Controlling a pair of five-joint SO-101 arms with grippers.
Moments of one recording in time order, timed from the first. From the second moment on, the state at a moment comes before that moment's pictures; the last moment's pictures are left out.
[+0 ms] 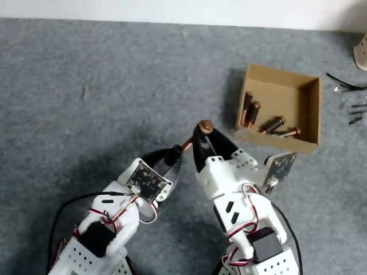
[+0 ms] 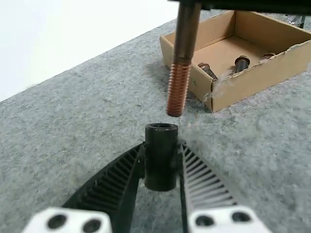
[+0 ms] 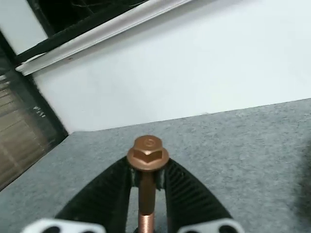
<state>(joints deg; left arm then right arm) 29.2 -103.5 96.0 34.8 -4.6 -28.8 -101.5 85.2 21.7 -21.2</state>
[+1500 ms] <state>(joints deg) 28.4 -103.5 96.0 34.8 -4.6 -29.1 -101.5 85.2 21.7 -21.2</state>
